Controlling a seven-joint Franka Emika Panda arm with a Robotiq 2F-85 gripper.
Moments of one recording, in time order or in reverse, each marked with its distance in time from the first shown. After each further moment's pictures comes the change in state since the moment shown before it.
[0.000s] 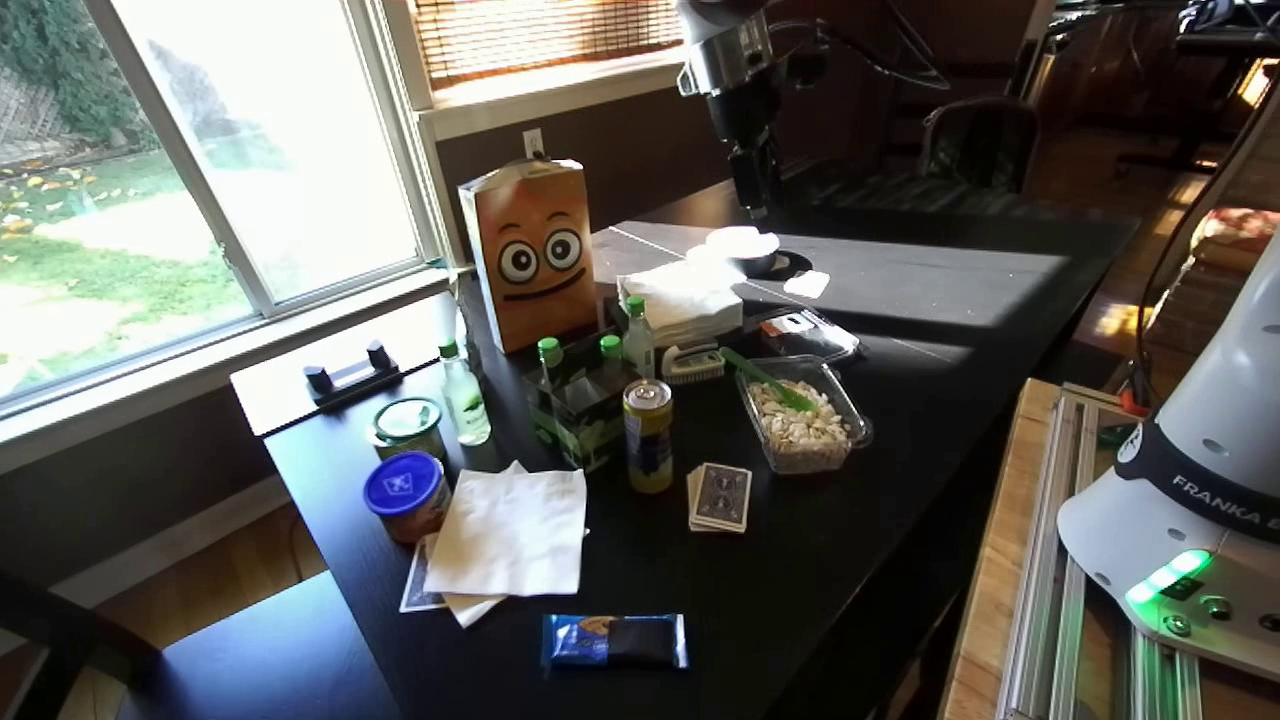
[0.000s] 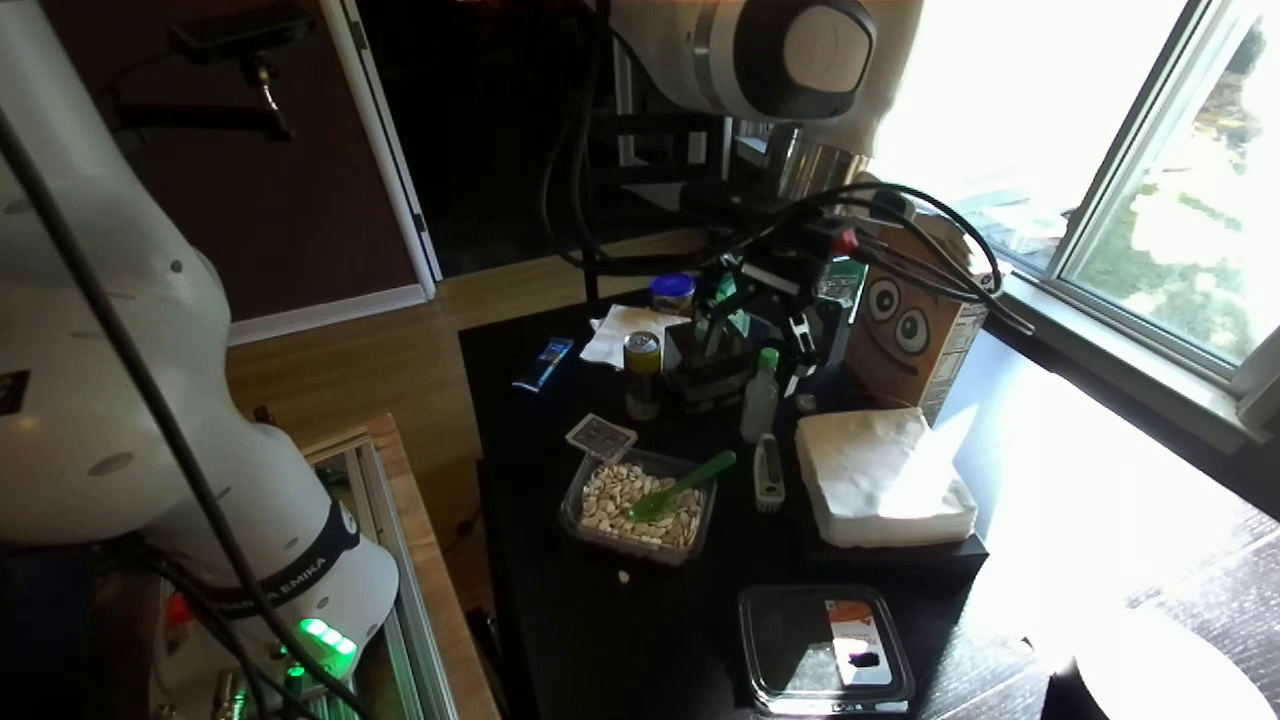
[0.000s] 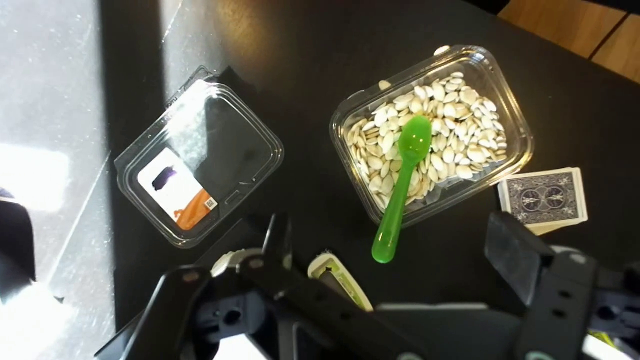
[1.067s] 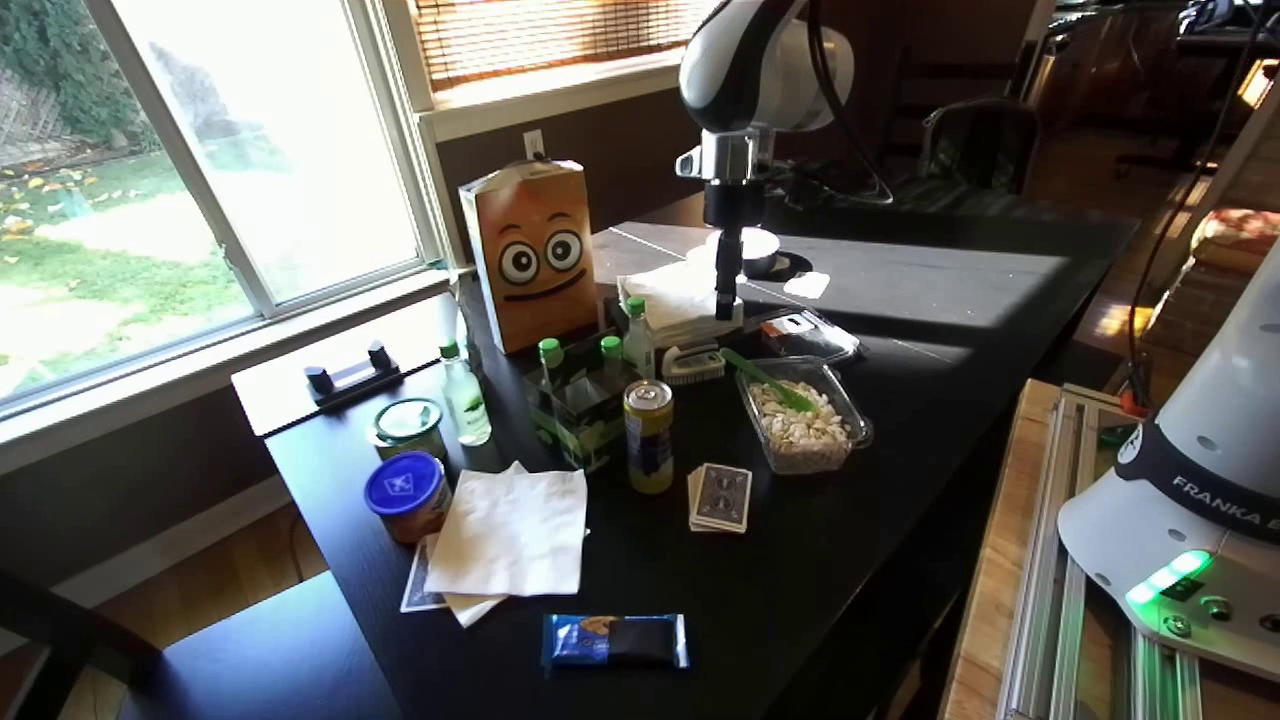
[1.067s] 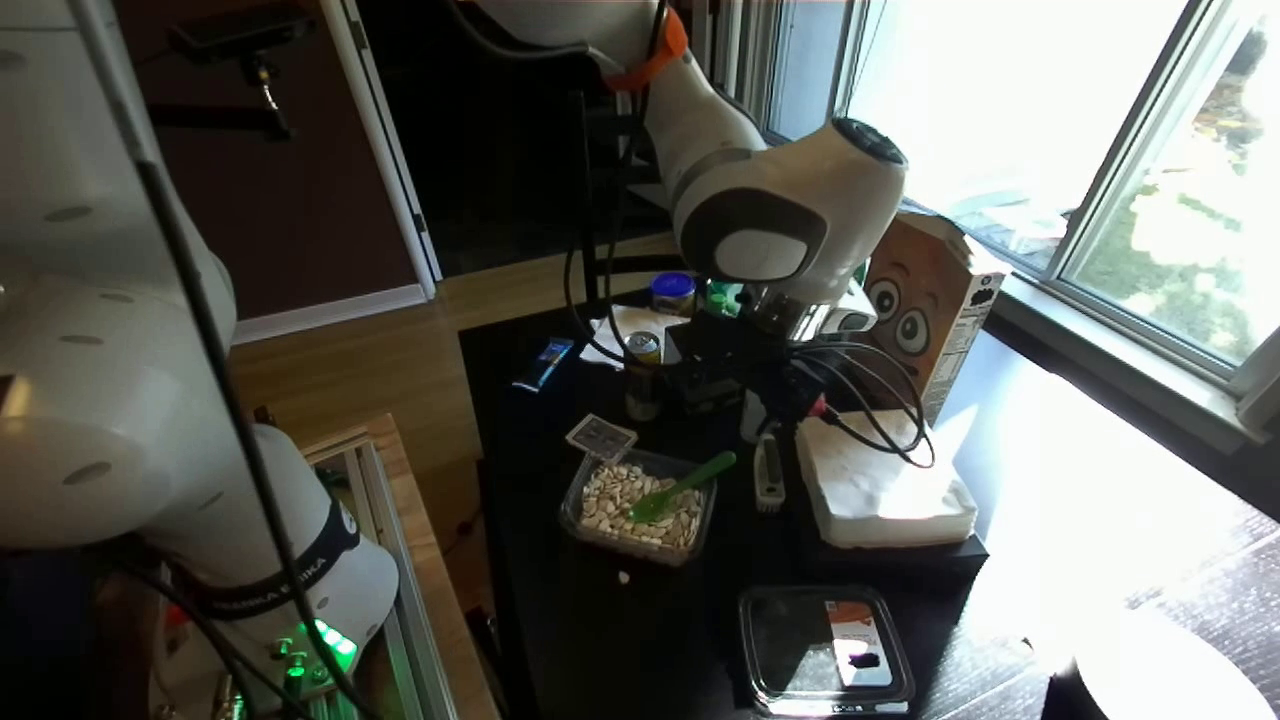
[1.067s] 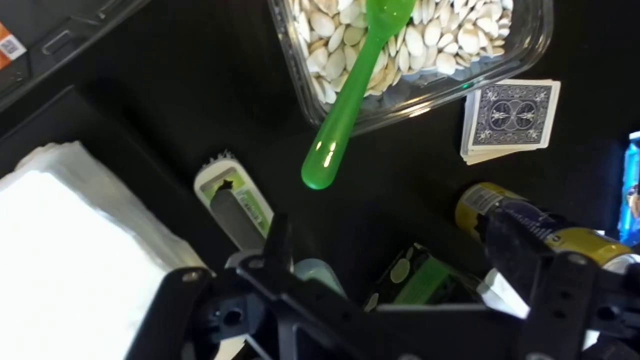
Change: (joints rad) arm -0.074 0.146 0.044 -0.156 0.447 0.445 -0.484
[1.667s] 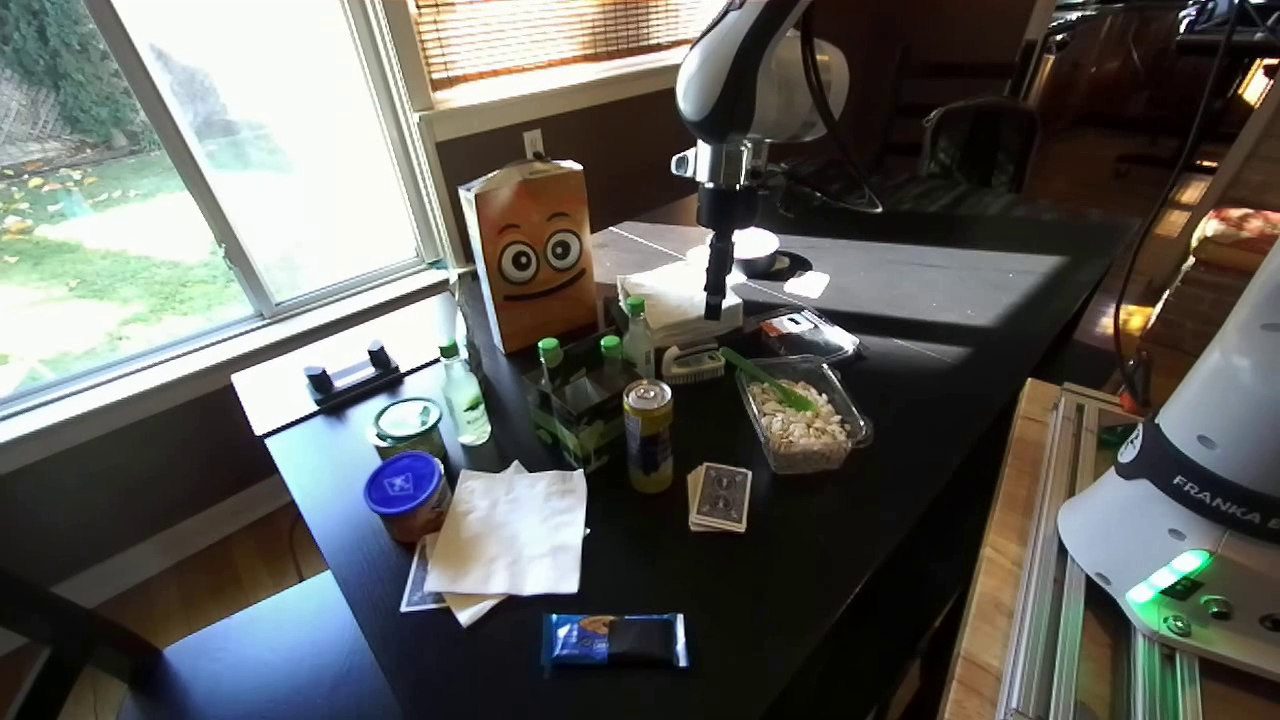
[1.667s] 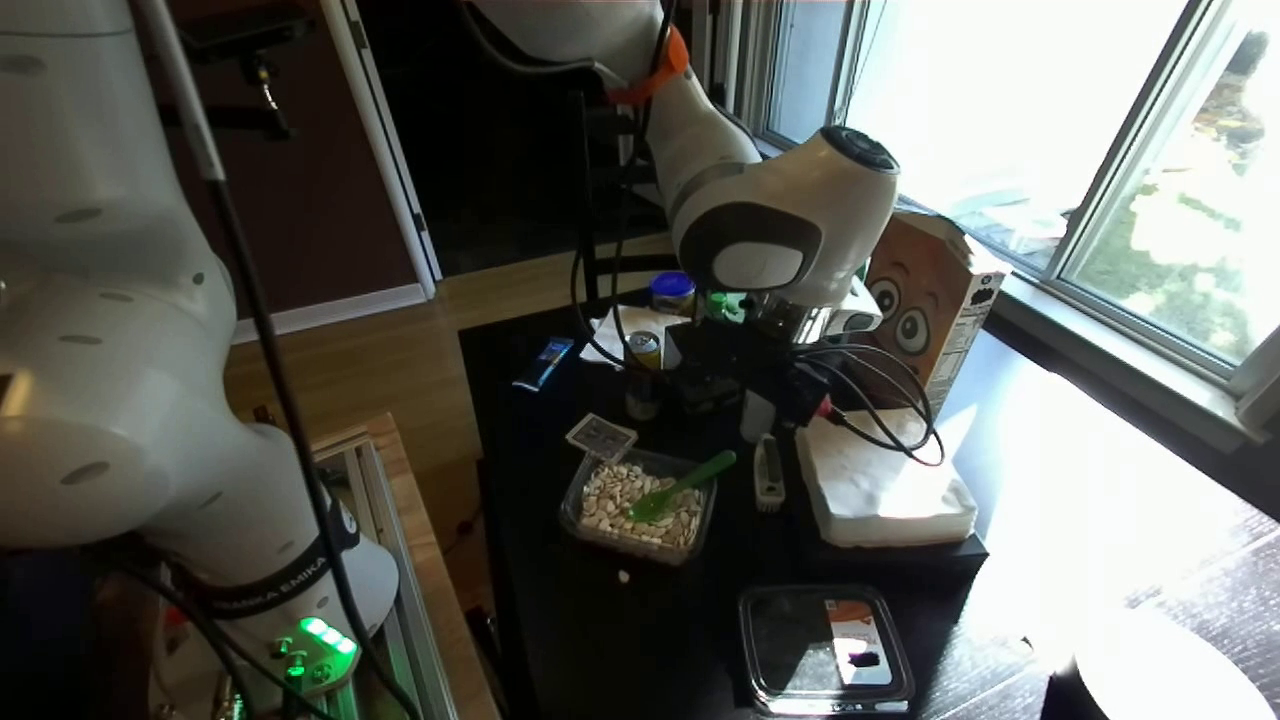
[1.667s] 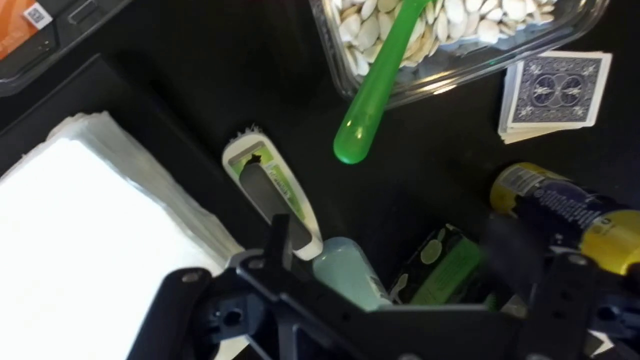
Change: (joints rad) arm -0.006 0.028 0.013 0.003 0.000 0.107 0.005
